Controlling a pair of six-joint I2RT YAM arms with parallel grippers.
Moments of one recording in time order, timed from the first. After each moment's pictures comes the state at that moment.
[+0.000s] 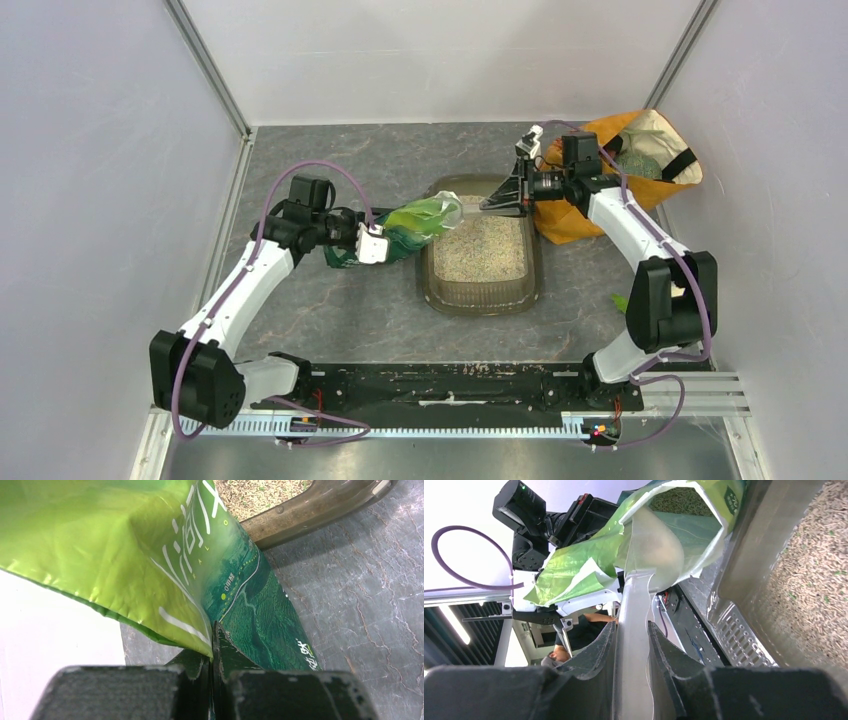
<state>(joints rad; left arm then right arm) -0.28 1.21 0.99 -0.60 0.76 1.52 0.15 1.59 1.21 -0.30 -1.21 0.73</state>
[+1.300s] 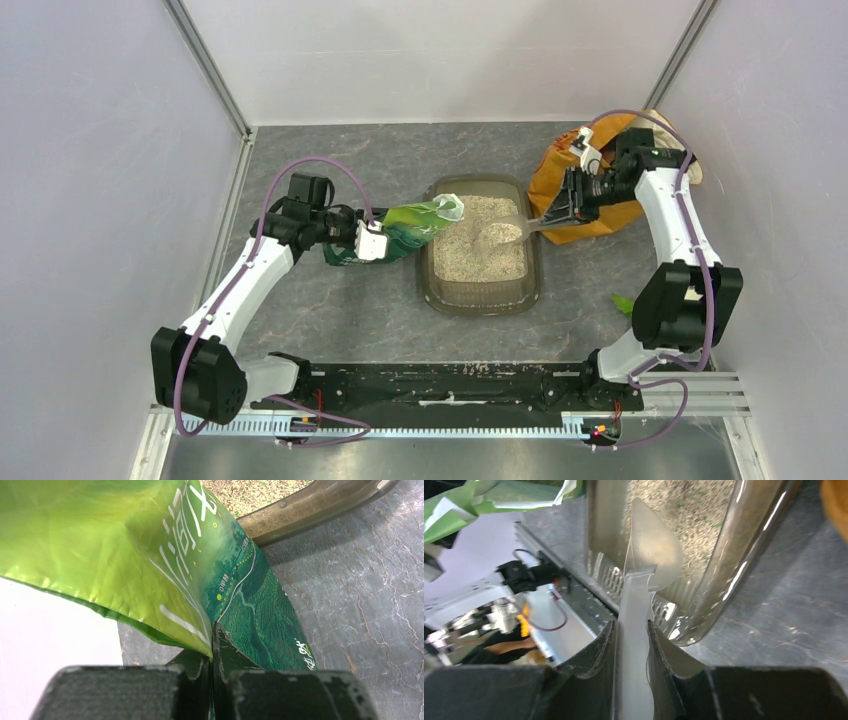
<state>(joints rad) -0.27 1.23 1.00 -0.61 0.76 1.52 -0.13 1.60 1.45 -1.20 -0.90 -0.13</state>
